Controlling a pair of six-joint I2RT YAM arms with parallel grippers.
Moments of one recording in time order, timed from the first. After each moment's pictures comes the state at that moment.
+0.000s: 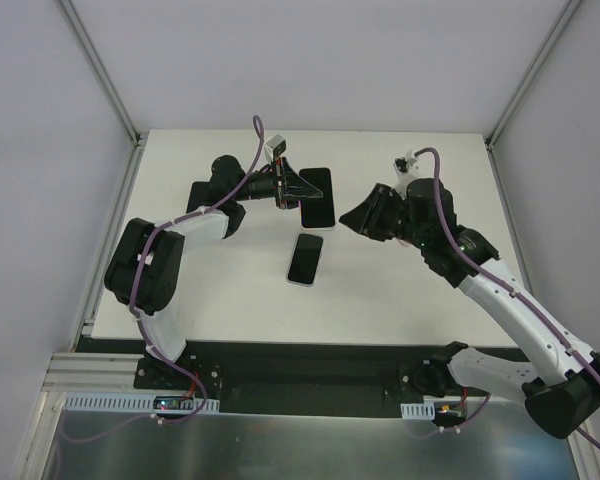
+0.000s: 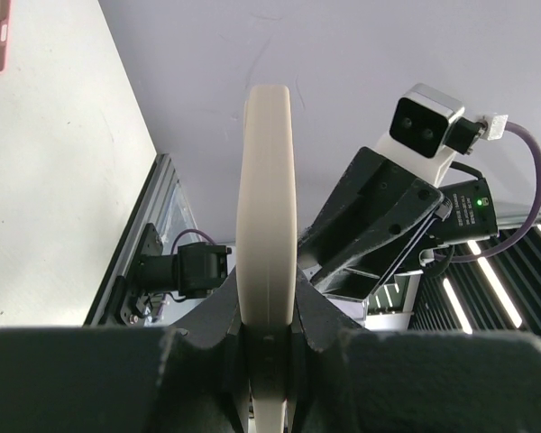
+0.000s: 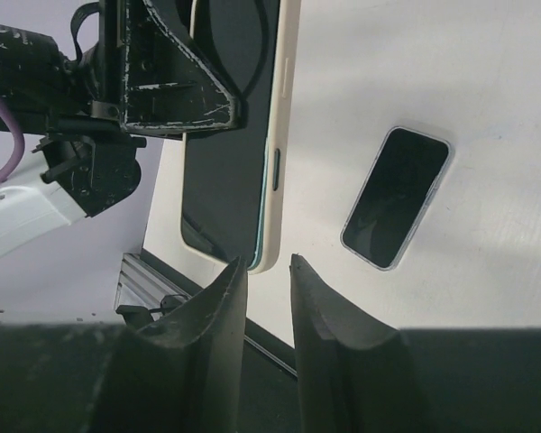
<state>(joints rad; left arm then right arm) -0.39 1.77 1.05 0.90 1.07 -1.65 0.61 1.07 1.07 -0.43 -0.14 0.76</state>
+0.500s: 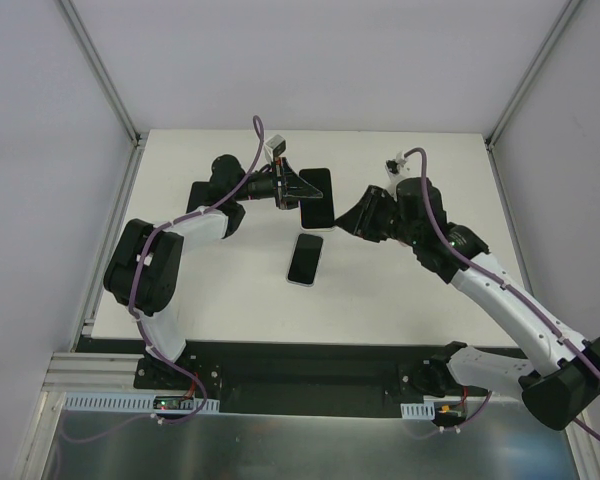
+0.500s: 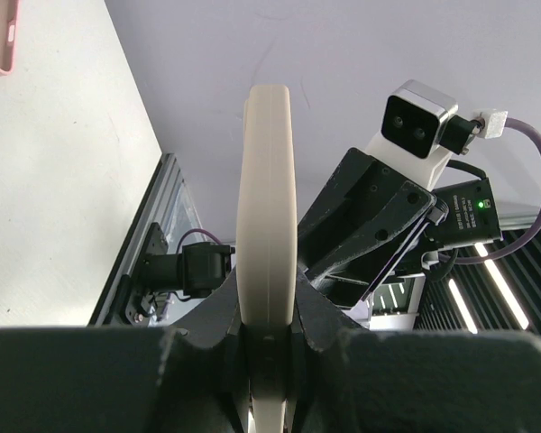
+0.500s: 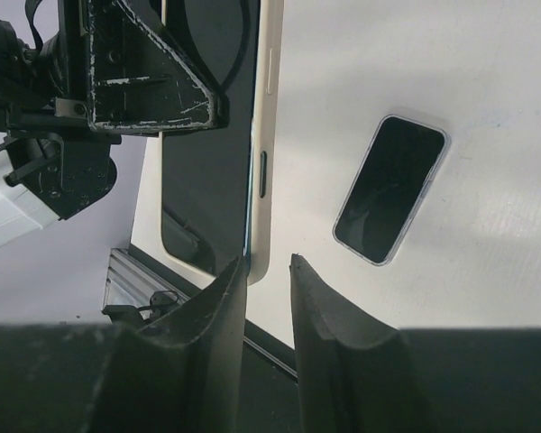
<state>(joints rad) -0.39 1.76 1.05 0.88 1.07 -1.63 0.63 1.11 1.08 -0.43 -0.13 0.76</state>
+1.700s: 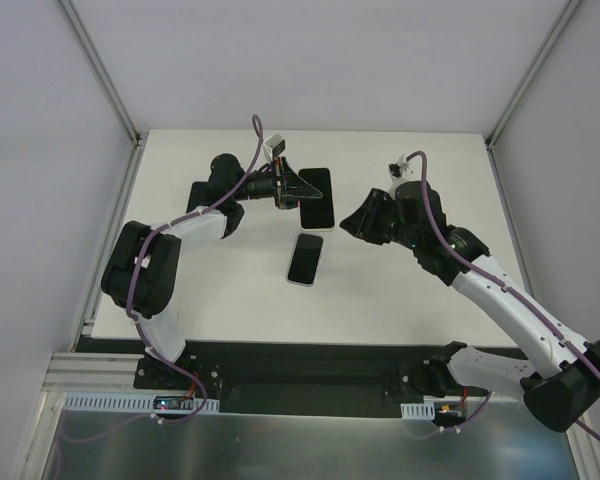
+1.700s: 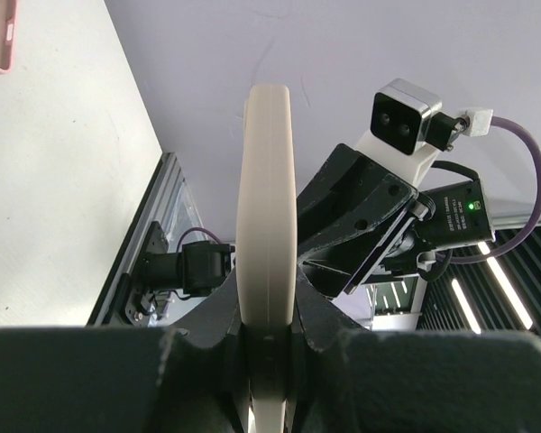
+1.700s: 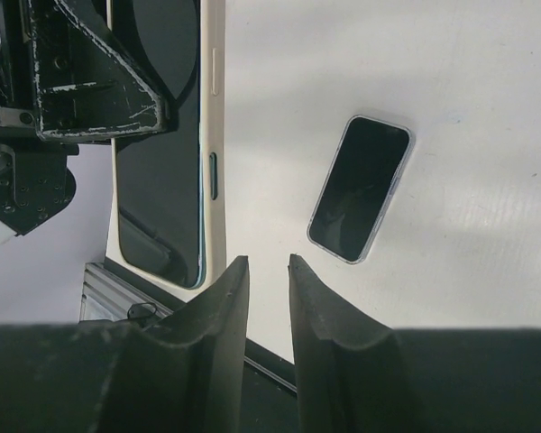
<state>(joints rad) -0.39 1.75 1.05 0.85 1.07 -1.61 0.64 1.10 1.07 -0.46 -0.05 0.75</state>
